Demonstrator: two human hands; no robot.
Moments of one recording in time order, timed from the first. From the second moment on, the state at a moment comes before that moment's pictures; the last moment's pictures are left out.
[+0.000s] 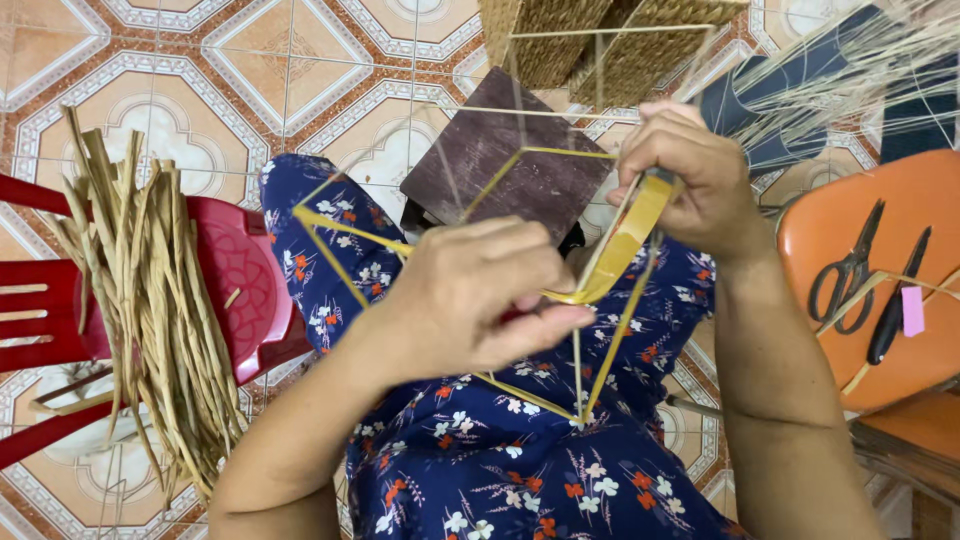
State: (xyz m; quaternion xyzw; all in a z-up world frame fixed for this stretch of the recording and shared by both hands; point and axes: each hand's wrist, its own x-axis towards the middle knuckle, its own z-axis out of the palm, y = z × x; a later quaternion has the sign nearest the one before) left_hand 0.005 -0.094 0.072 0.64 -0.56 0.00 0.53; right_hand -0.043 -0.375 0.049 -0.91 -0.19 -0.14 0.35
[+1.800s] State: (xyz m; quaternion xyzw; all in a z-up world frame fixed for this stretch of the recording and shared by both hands) left_hand 0.123 -0.007 -0.050 0.65 -0.34 -0.21 0.65; right_hand -0.021 -0.256 -0.024 -0.93 -0.02 -0.25 0.27
